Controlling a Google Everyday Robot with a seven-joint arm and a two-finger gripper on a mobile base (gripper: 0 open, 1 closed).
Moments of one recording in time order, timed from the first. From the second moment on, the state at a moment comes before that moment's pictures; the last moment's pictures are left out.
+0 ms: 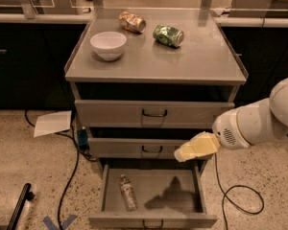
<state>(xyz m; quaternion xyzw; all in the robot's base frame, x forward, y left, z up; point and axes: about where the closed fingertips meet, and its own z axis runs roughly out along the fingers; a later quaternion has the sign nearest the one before) 0.465 -0.150 0.777 -0.32 0.89 0.17 0.27</state>
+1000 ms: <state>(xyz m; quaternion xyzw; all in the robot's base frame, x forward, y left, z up) 0.473 -0.112 0.617 -0.22 0.92 0.21 0.24</state>
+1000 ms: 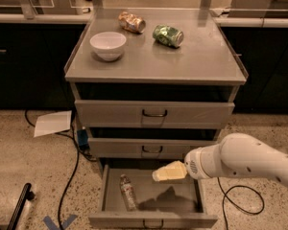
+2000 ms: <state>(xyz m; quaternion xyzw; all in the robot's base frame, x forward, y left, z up) 0.483 -0.081 0.575 -0.21 0.92 0.18 0.27</state>
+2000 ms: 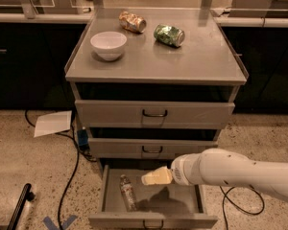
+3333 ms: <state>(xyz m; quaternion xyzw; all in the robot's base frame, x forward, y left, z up) 0.495 -0.008 0.410 -0.18 0.90 0.36 0.15</state>
